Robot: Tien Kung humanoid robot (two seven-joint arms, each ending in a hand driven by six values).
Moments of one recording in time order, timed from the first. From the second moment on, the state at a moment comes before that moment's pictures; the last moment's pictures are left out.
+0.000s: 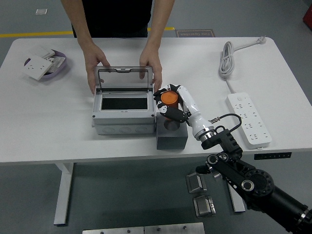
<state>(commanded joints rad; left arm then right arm) 0.06 0.06 -1.06 -0.18 1.22 -0.06 0.38 0.44 -0.08 0.78 1.17 -1.29 -0.37 0.25</state>
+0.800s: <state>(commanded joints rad) 0.05 0.08 -1.09 -0.18 1.26 -0.07 0.40 0.84 0.00 0.46 0.93 -1.68 -0.31 -0.07</state>
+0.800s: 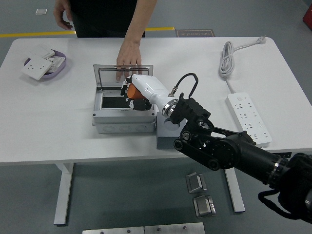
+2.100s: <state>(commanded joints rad) 0.03 0.10 -1.09 -0.18 1.28 -0.08 0.40 0.92 0.00 0.34 0.80 -1.48 -0.26 0.04</state>
